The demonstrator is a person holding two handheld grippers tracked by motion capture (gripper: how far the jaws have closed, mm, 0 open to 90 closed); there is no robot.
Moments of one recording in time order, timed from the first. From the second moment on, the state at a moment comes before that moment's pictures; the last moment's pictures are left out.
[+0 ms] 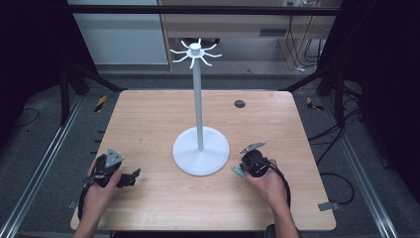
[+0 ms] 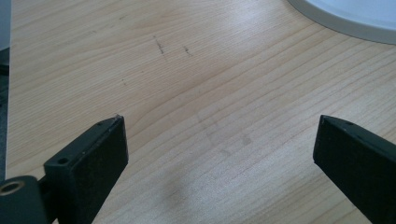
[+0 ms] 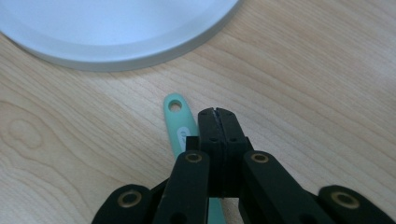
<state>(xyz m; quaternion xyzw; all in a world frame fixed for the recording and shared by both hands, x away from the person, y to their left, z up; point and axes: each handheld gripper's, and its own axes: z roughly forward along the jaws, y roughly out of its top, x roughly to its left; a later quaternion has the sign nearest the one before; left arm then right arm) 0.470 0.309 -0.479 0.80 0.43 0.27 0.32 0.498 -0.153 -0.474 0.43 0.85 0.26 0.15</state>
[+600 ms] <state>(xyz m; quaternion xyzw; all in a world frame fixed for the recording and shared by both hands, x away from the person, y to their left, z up) 0.469 0.312 -0.479 0.80 0.43 0.27 0.31 0.490 -0.153 -0.458 0.40 0.87 0.24 0.15</state>
